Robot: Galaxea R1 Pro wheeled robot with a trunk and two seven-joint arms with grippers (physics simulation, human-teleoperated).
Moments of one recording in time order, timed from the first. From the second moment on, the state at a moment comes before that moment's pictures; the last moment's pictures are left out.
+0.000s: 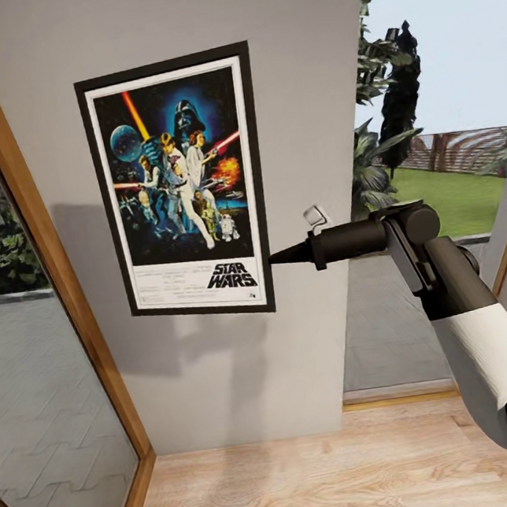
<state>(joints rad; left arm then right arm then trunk) 0.04 0.03 0.01 -0.61 0.00 -0.08 0.00 -1.10 -0.14 0.19 -1.30 -0.14 0.99 1.34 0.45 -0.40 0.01</state>
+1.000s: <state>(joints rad) 0.04 0.03 0.01 -0.61 0.00 -0.08 0.00 -1.10 -0.15 0.19 -1.31 -0.14 0.98 1.37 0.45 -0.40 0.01</state>
